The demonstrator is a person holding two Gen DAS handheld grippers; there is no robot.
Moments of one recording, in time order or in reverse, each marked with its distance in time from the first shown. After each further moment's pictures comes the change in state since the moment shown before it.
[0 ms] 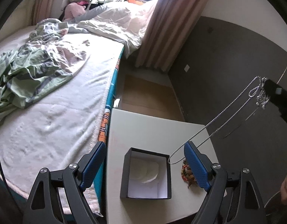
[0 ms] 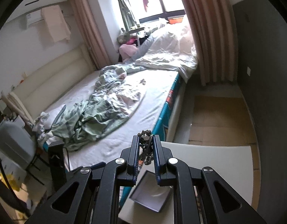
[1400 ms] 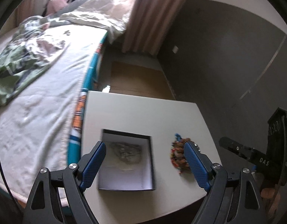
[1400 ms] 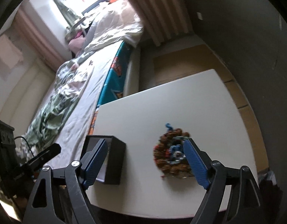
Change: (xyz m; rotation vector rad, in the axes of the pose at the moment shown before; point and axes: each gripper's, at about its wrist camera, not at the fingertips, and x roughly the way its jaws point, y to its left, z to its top) left arm 0.044 -0.050 -0.031 0.103 0.125 -0.058; right arm 0.019 -0.172 -0.140 0.429 0.148 -0.157
